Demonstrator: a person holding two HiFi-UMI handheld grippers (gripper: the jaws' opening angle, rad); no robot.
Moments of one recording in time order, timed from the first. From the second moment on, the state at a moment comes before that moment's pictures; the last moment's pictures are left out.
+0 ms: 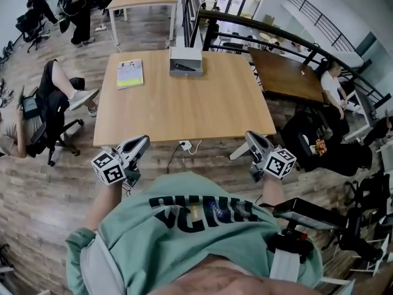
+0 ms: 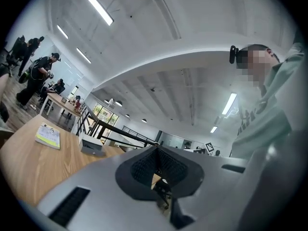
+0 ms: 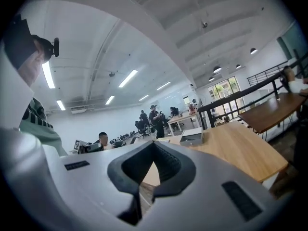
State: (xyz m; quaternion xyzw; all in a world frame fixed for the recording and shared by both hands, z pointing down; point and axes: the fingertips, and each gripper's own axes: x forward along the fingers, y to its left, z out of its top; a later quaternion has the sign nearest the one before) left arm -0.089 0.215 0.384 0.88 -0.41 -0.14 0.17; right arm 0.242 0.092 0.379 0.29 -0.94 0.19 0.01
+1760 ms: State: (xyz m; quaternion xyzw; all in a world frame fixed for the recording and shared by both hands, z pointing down) left arm -0.107 -0.028 0.424 0.77 -0.58 -0.11 0.23; right arm 0.110 -0.274 0.458 0.09 -0.95 0.30 0.01
